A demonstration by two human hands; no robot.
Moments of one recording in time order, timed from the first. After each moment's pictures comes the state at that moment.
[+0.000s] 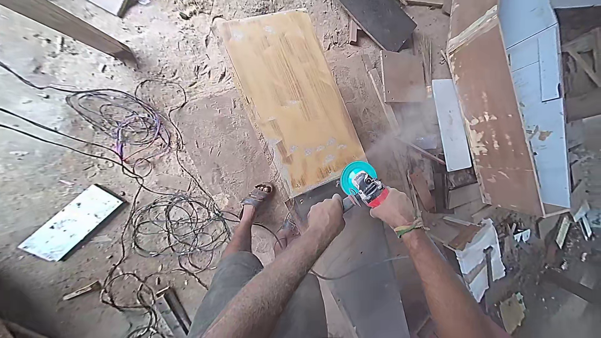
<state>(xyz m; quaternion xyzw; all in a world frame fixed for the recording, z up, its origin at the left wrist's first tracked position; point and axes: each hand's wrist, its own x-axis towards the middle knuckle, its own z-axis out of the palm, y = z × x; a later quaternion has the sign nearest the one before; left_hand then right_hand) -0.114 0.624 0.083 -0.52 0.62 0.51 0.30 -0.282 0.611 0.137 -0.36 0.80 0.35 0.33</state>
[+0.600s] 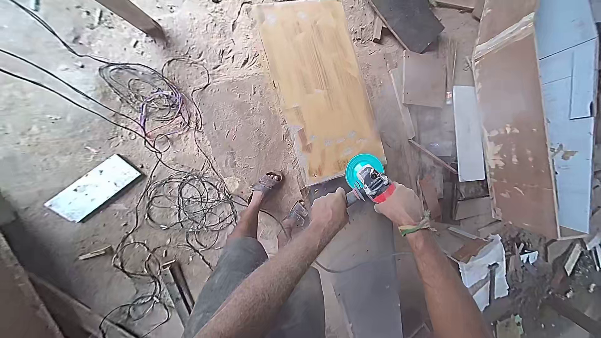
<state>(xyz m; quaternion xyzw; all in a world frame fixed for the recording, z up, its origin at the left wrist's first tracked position) -0.079 0.635 0.078 -0.56 0.60 0.52 0.25 -0.246 0.607 0.132 -0.42 0.78 0.36 0.30</state>
